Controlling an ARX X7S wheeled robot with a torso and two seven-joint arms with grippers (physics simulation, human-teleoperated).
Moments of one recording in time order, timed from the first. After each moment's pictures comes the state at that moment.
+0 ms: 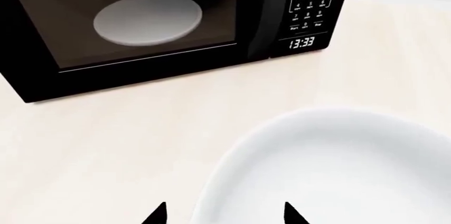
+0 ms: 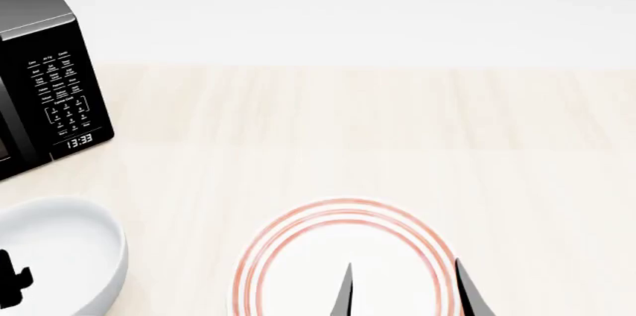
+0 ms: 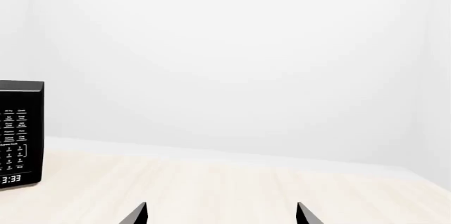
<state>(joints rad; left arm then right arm) -0.54 -0.76 0.53 -0.25 -1.10 -0.34 -0.57 -0.05 0.36 -0.38 -0.59 0.14 0.21 0.46</state>
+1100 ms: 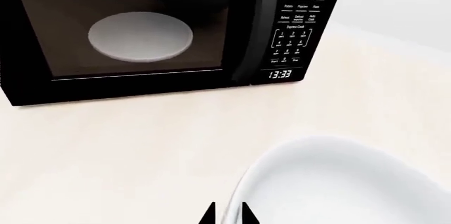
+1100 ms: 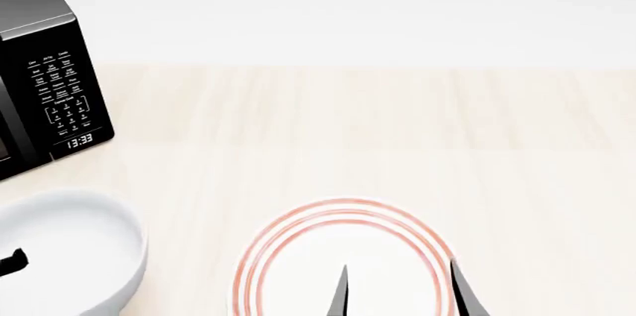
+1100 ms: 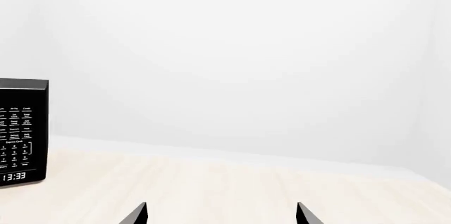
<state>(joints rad) -0.48 -0.78 0.46 -0.12 -1.19 -0.29 -0.61 -0.04 0.37 -0.40 -0.58 0.15 0.19 0.47</state>
